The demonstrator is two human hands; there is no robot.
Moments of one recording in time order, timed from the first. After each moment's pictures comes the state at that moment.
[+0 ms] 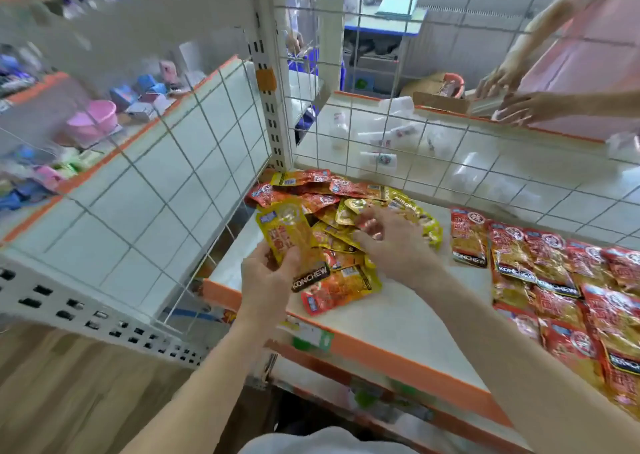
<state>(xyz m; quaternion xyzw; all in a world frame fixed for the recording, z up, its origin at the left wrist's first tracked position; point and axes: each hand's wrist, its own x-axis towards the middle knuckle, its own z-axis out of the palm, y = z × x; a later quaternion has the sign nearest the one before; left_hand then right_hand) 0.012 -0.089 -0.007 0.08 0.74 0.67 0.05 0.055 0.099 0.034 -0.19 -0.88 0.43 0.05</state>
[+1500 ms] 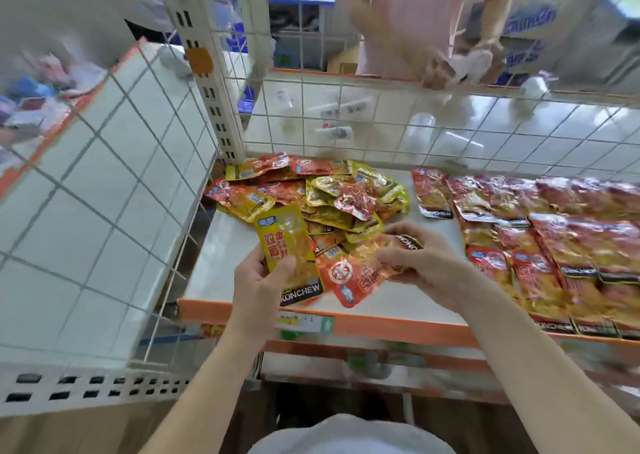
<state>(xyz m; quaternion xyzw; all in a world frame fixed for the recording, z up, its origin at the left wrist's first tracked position) 0.002 -0.109 -0.014 0.13 0.68 0.68 0.25 0.124 0.091 0.026 -0.38 -0.56 0.74 0.05</state>
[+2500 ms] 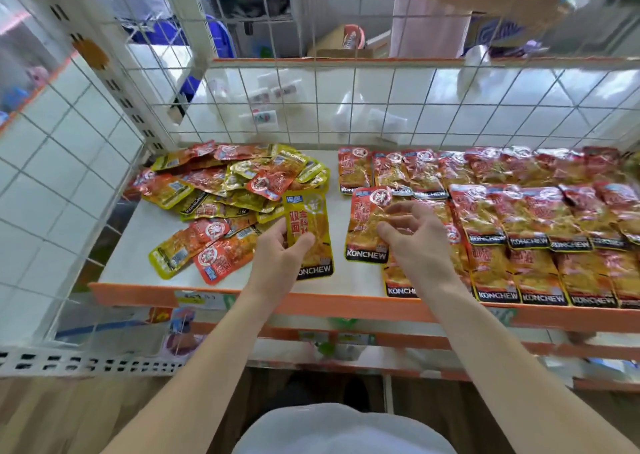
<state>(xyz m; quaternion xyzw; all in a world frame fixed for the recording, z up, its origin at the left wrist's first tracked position) 0.101 0.016 -0.017 0.22 0.75 0.58 0.25 0.232 0.171 -0.004 -0.41 -0.69 0.55 0.23</state>
